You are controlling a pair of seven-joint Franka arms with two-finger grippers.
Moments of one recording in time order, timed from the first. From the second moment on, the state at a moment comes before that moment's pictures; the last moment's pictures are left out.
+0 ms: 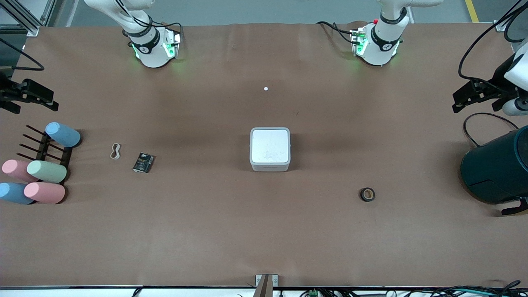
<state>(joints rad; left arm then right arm) -0.08 -0.02 0.02 -1.57 0.04 1.59 -0.08 -0.01 0.04 -0.04 -1.45 0.02 1.45 -0.10</state>
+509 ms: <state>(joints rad) -0.10 0.00 0.00 -1.57 0.01 1.52 -0.07 -0.01 0.05 -0.04 -1.45 0.02 1.45 -0.09</state>
